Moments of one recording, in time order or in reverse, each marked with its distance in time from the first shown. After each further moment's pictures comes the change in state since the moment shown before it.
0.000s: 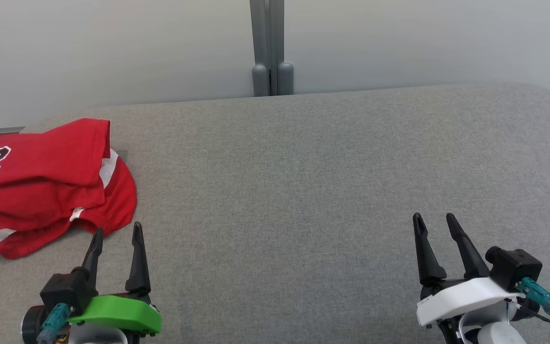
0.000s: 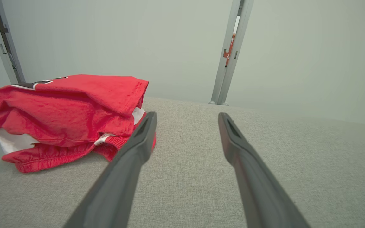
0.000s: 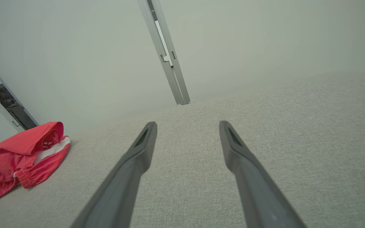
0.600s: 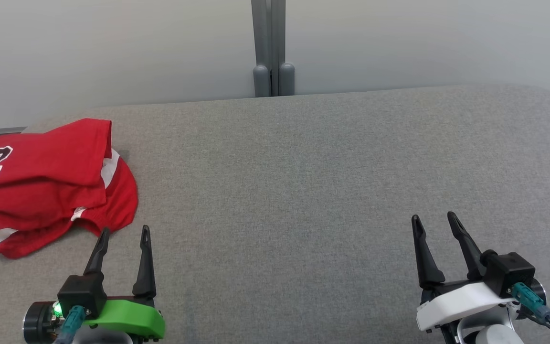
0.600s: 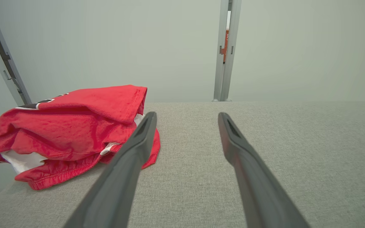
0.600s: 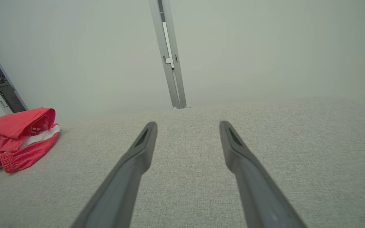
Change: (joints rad) left arm 0.002 0.004 -0.010 0.013 0.130 0.004 -0.035; right arm 0.007 -0.001 -0.007 -0.004 -0.138 0.000 -0.034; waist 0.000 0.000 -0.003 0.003
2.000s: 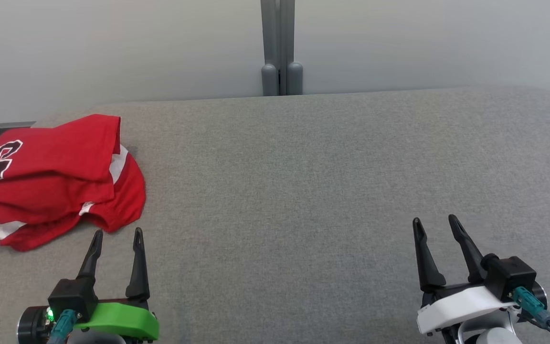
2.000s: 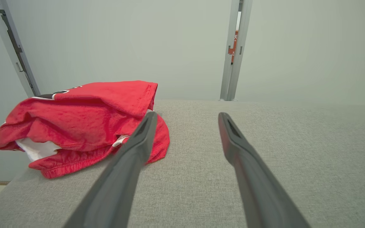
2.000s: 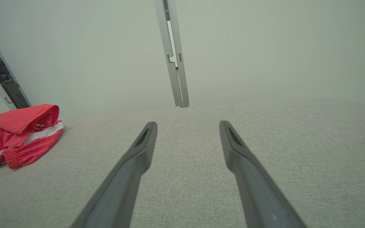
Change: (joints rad) left arm 0.002 -0.001 0.024 0.018 -0.016 -0.013 -0.016; right arm 0.013 -0.001 -0.003 0.000 -0.011 0.001 -0.016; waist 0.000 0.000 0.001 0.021
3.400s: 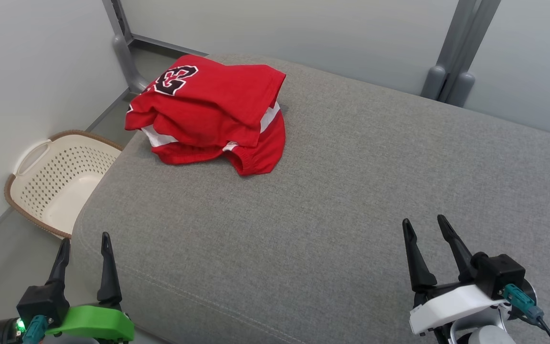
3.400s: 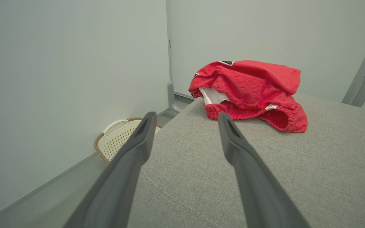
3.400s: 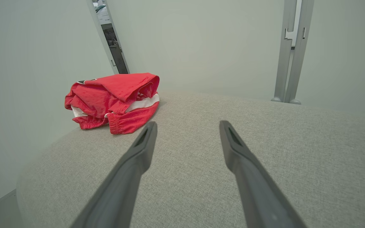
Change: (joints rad) left arm 0.005 0.023 0.083 0.014 -0.012 0.018 0.000; right arm -0.019 0.000 0.032 0.028 0.015 0.000 0.000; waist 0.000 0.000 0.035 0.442
